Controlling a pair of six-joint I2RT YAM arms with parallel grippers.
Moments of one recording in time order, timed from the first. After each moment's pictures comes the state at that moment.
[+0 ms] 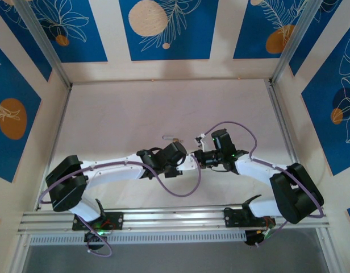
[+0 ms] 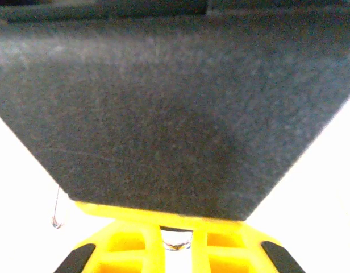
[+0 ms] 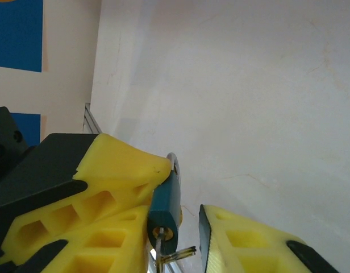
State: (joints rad) left arm -1.08 1.54 0.99 -0.38 -0.17 0.52; right arm 0.49 1.33 0.52 0.04 -0.82 0.64
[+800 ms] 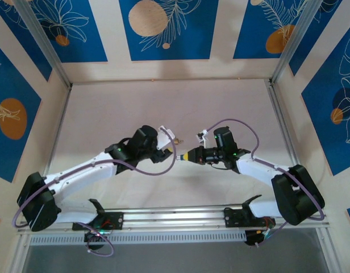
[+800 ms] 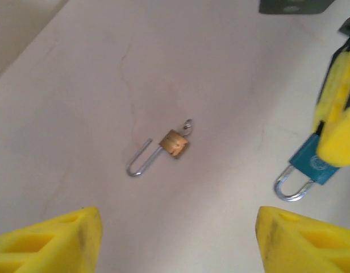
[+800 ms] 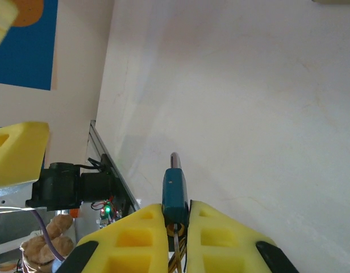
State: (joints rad) left arm -0.85 1.25 0.88 -0.30 -0.09 0.19; right arm 0.46 1.30 0.53 0.09 -0.81 0.68
